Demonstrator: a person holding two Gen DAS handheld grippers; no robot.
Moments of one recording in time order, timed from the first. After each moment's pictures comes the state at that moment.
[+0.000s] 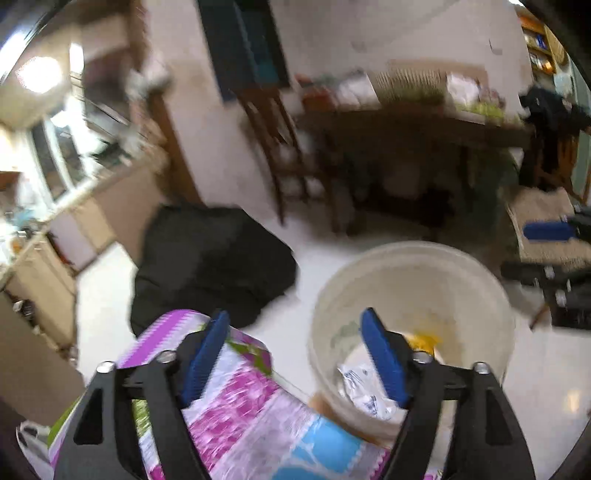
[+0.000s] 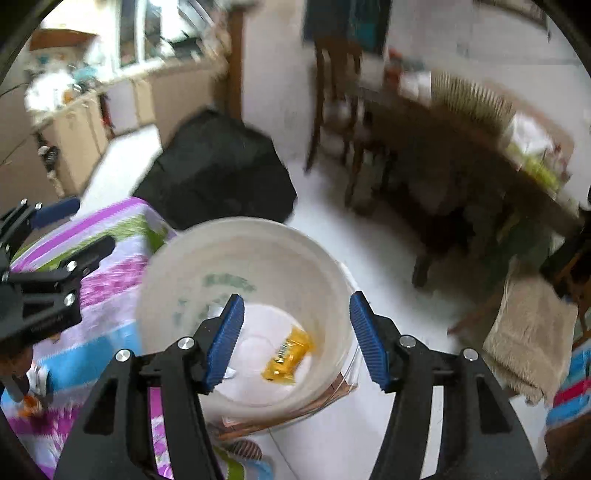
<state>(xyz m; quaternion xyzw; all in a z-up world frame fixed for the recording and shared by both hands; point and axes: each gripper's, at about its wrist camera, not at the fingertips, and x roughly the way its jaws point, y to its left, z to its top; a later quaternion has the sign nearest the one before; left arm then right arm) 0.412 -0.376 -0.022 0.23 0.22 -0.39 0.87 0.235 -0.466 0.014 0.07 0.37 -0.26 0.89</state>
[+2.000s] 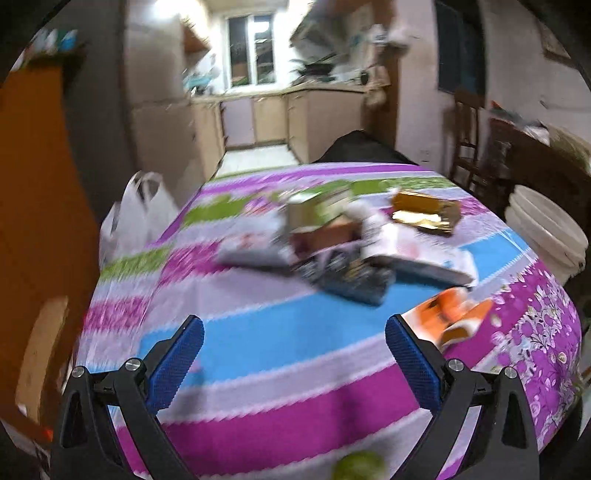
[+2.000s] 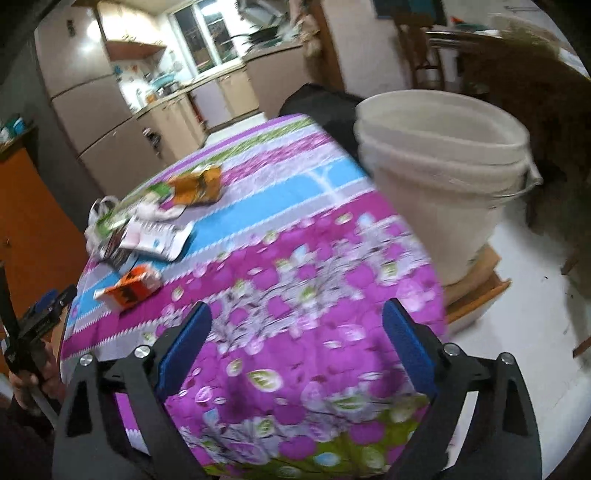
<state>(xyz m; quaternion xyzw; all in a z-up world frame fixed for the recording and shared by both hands) 0.301 0.092 -0.122 0.05 0.34 -0.09 0.93 0.158 -0.264 -0.109 0.18 0.39 -0.06 0.90</state>
